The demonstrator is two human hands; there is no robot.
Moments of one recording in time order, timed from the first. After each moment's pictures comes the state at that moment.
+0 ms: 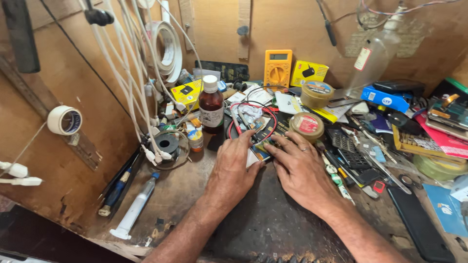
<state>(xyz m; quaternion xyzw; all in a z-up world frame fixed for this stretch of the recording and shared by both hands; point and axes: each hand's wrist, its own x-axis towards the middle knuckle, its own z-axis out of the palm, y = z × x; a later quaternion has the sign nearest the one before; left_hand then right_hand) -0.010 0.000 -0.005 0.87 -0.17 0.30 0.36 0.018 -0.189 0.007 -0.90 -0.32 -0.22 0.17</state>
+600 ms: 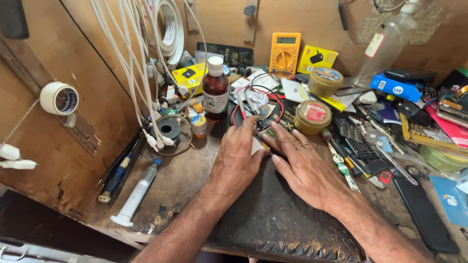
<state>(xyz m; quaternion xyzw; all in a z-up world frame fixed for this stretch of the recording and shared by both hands) -0.011 0.000 -0.006 0.86 -0.15 0.30 0.39 0.001 -0.189 0.017 -0.92 -0.34 -0.12 0.17</state>
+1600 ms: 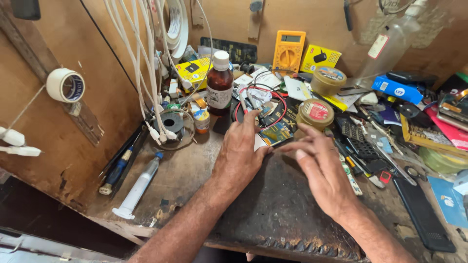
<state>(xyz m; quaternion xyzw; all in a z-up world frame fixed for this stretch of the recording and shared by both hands) -0.011 -0.001 -0.003 0.86 -0.11 0.27 0.42 -0.019 -0.199 0.017 -0.88 -0.26 -0.12 0.38</state>
